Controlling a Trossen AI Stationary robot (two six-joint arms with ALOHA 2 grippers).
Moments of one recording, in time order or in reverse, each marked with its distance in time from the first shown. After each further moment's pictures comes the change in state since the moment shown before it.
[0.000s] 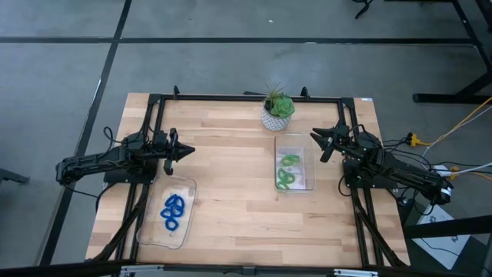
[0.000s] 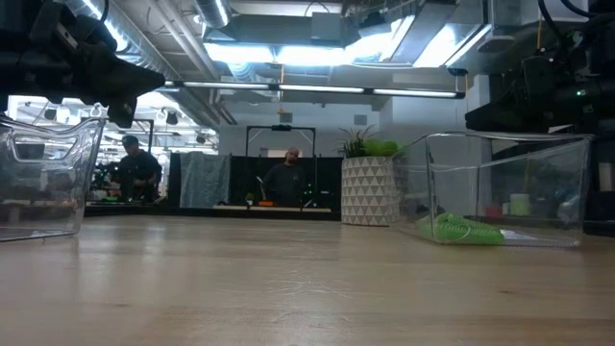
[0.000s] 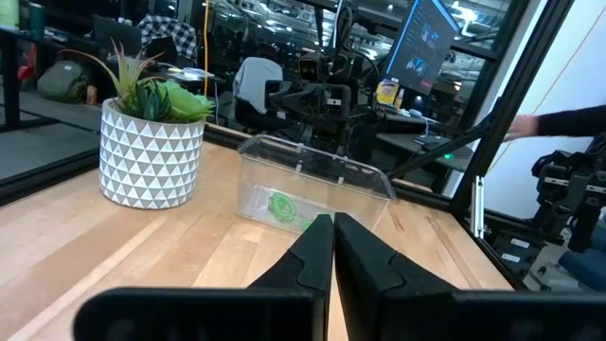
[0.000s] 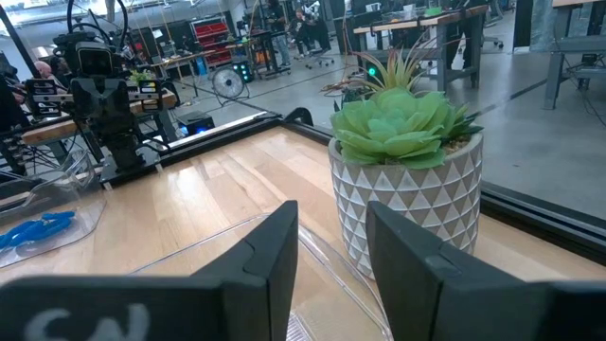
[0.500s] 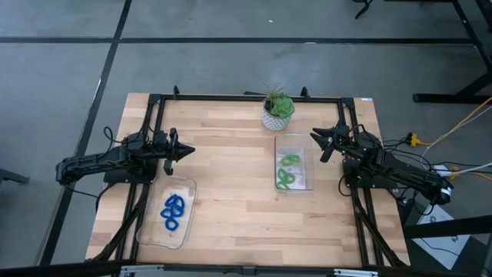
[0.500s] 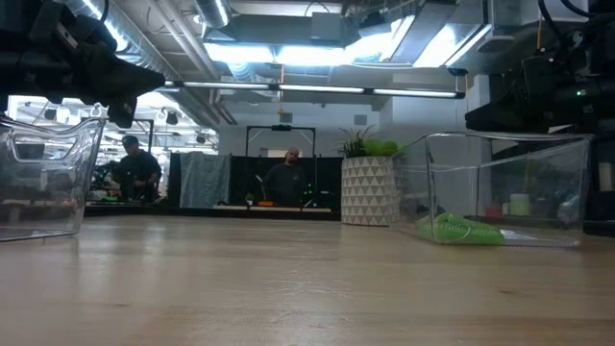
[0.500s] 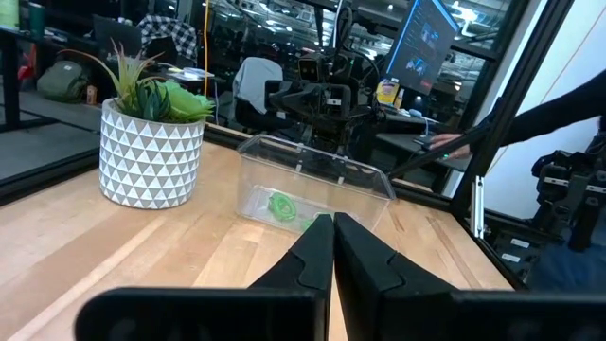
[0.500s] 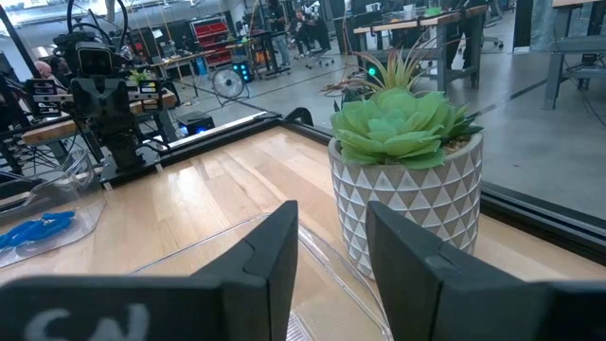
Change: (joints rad) left arm 0.000 0.000 0.000 0.000 0.000 0.000; right arm 0.000 0.000 0.000 0.000 0.000 0.000
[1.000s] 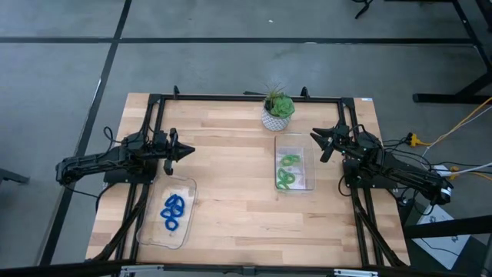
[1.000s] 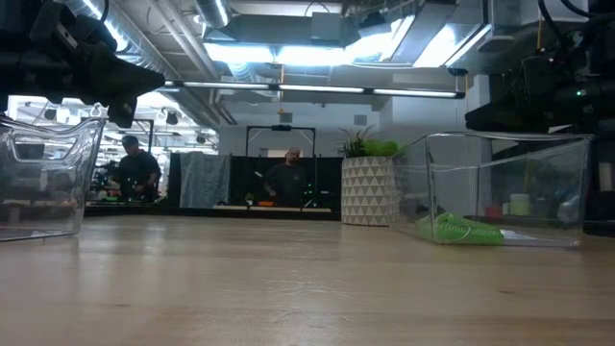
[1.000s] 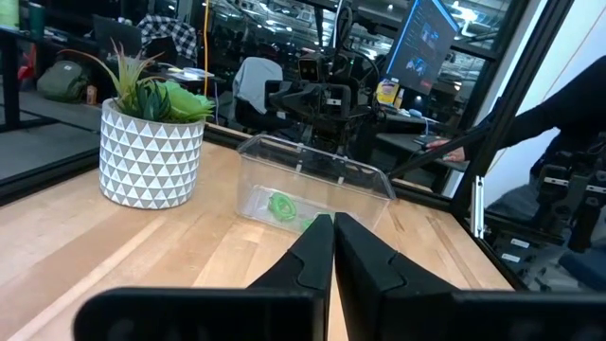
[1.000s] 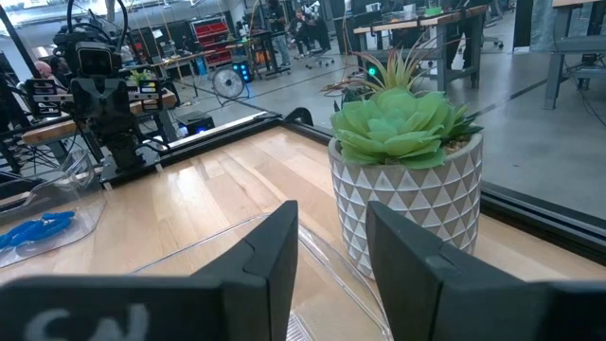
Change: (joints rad) left arm 0.000 0.000 0.000 0.000 0.000 0.000; right arm 0.000 0.000 0.000 0.000 0.000 0.000
